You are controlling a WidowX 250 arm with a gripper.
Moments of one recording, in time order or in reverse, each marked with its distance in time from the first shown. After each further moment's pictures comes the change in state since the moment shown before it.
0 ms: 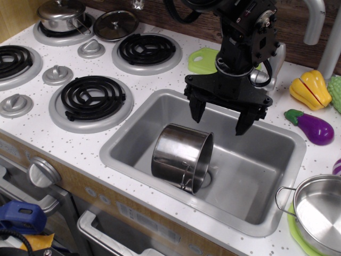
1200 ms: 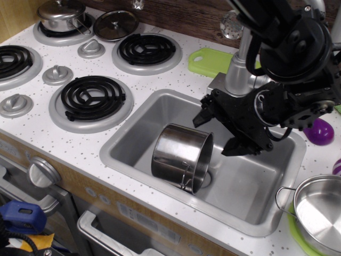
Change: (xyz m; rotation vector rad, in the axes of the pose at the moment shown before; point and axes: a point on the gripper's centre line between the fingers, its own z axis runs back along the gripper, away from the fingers) arm -0.014 -0.002 -0.027 0.511 -0.036 -0.240
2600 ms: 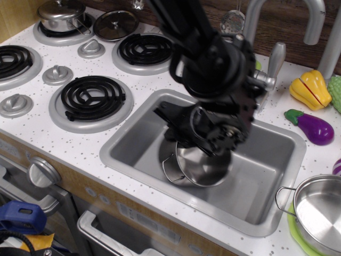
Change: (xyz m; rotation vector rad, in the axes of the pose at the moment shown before) arm -0.020 0.025 -0.040 -0.059 -0.169 0.082
